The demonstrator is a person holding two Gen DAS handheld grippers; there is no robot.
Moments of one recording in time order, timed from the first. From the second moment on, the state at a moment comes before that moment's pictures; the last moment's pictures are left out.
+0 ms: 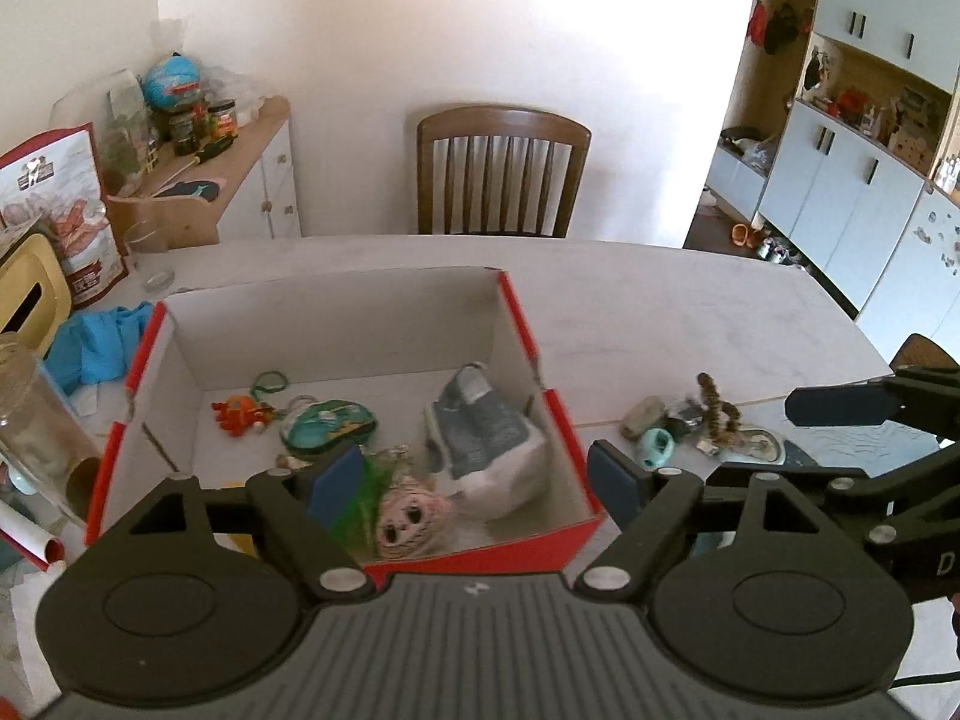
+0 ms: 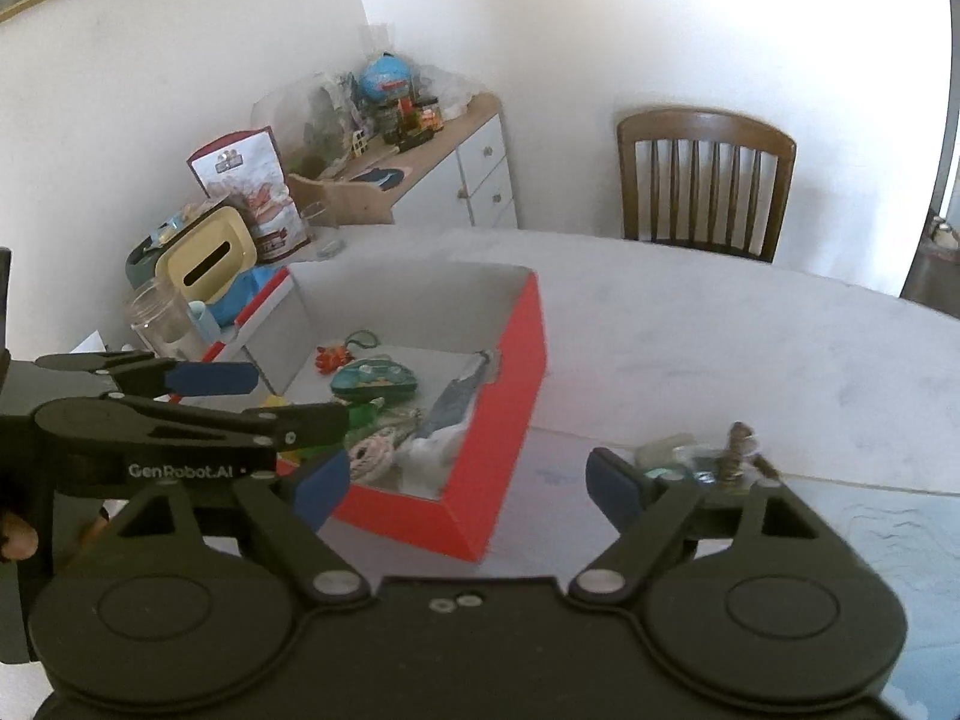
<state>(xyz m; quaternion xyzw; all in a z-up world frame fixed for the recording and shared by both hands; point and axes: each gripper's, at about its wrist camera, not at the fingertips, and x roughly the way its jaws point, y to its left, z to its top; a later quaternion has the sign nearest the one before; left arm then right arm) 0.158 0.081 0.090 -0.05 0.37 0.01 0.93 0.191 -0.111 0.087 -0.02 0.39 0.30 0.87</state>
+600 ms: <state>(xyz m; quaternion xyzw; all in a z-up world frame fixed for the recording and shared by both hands) 0.177 -0.017 0.085 -0.03 0.36 -0.02 0.93 0.199 -0.209 0.082 -0.03 0.36 0.27 0.89</state>
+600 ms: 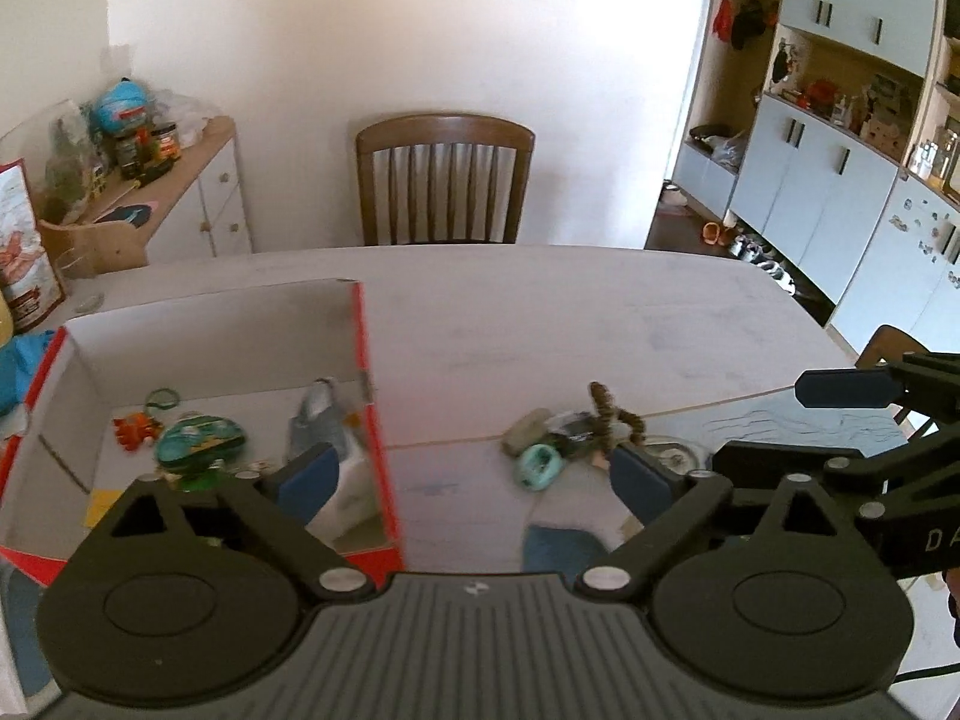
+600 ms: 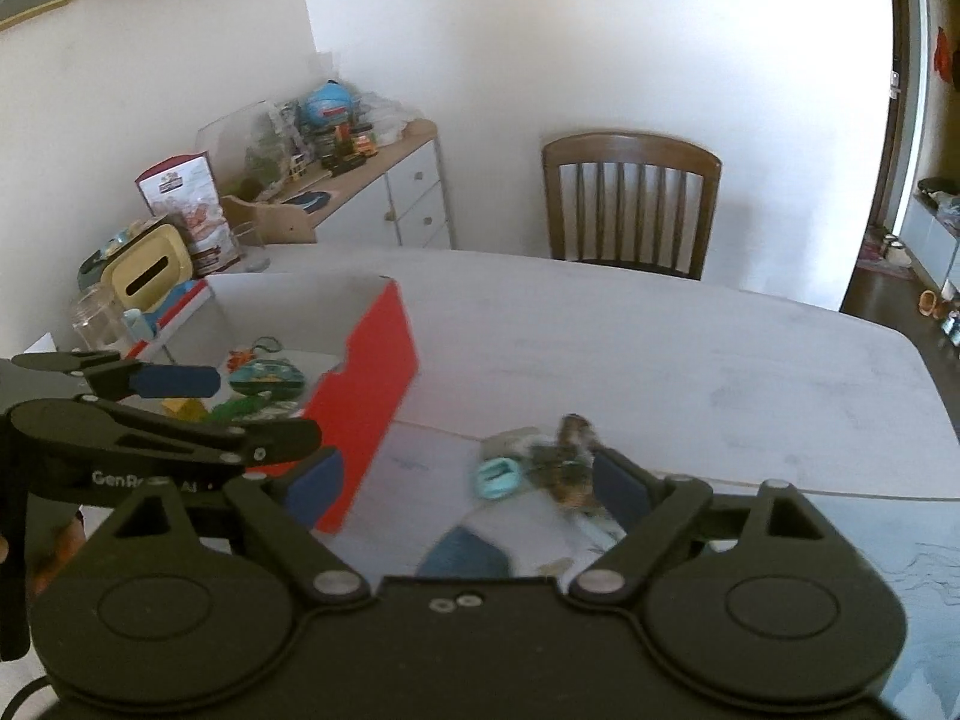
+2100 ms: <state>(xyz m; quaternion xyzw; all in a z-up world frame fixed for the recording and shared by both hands) 0.271 -0.079 -0.049 -0.04 0.42 0.01 0.90 0.293 -0.272 -0.052 -0.12 0.43 0.32 0.84</state>
